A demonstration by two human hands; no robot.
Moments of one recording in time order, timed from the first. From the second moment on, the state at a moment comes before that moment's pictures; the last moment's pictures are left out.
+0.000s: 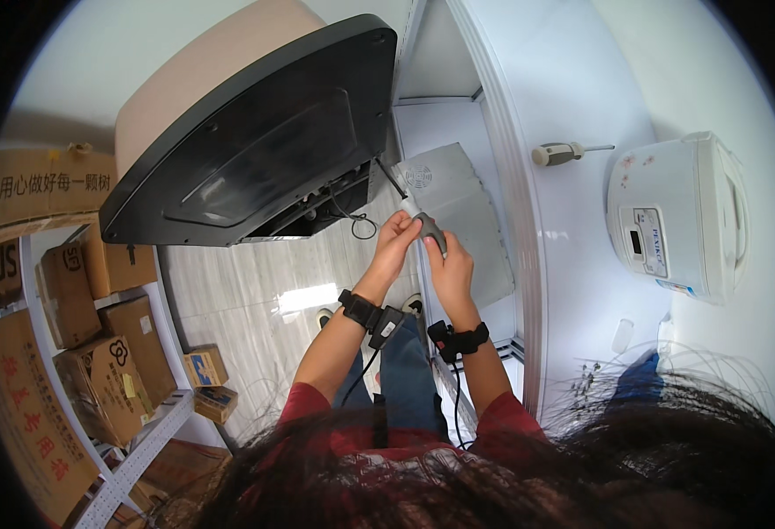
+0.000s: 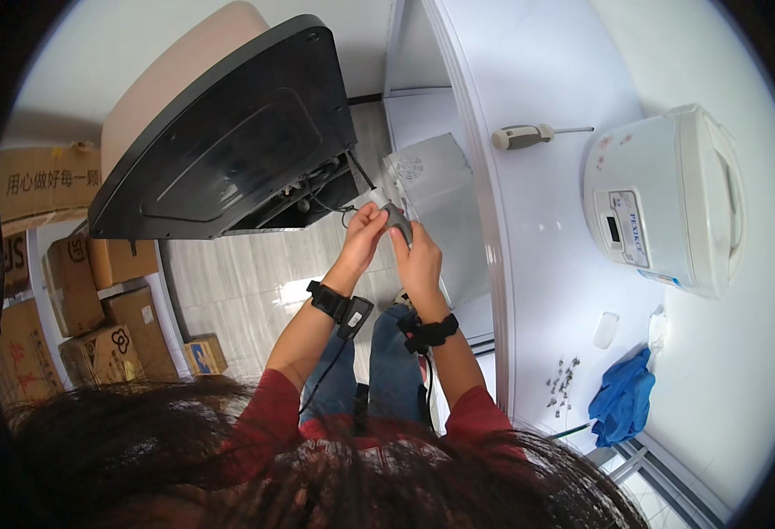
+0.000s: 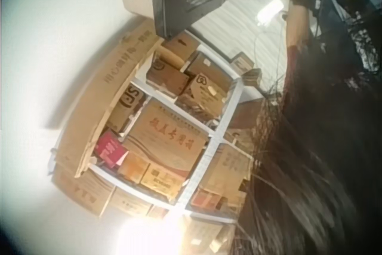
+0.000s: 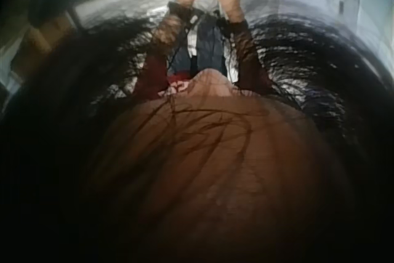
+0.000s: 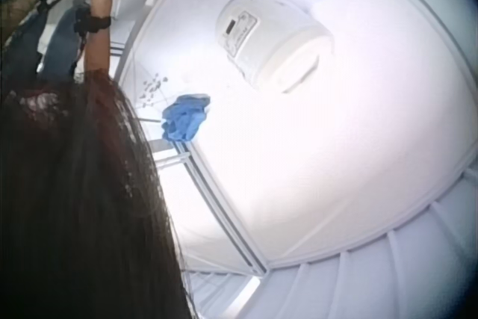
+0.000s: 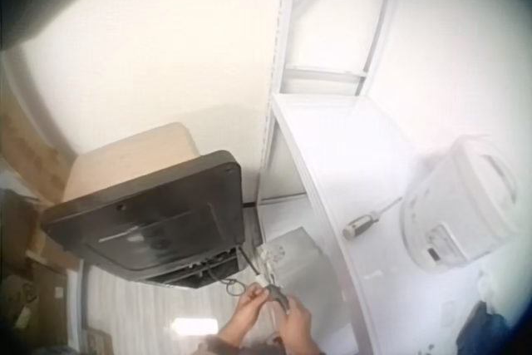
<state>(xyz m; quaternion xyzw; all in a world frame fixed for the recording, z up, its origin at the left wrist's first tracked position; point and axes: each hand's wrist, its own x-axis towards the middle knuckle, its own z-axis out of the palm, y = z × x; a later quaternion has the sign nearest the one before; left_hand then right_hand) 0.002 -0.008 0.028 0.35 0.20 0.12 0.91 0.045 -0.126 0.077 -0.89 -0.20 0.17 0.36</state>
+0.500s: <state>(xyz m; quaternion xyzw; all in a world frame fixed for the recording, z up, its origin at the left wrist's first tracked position) 0.004 -0.010 0.026 0.34 0.22 0.13 0.90 0.036 -0.123 0.074 -0.89 -0.20 0.14 0.37</state>
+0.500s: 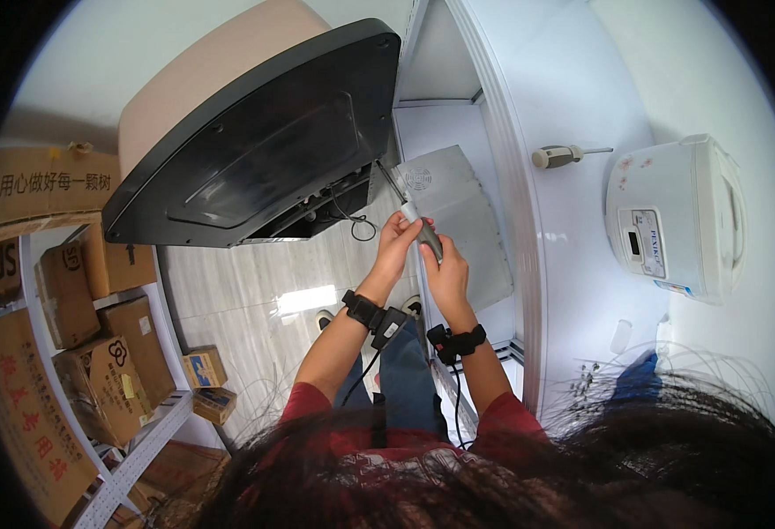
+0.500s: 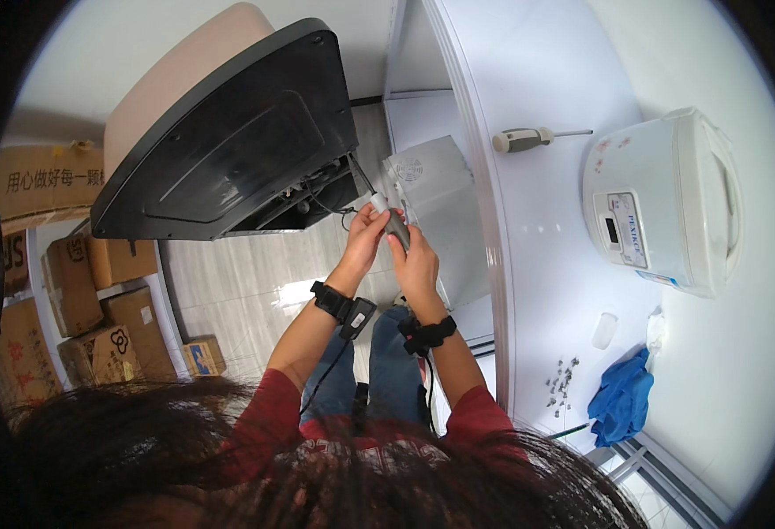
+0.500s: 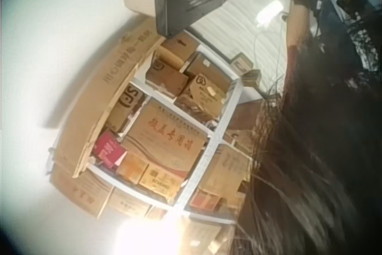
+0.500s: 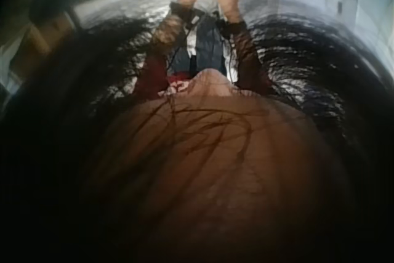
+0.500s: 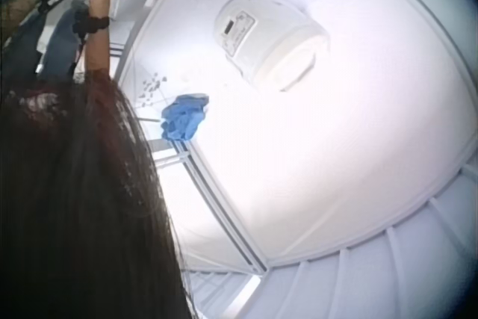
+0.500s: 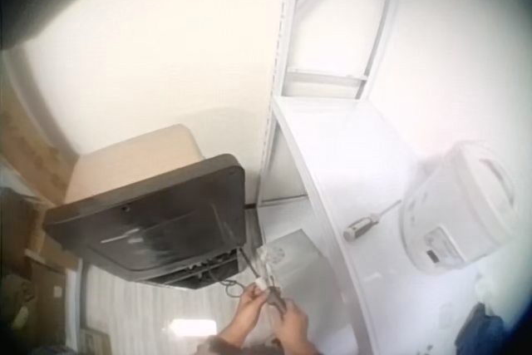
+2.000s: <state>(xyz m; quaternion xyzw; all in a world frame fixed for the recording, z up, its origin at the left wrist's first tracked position) -0.087 -0.056 0.215 0.66 0.03 0.19 0.72 -0.099 -0.202 0.261 -0.89 -0.19 -0.03 0.41</state>
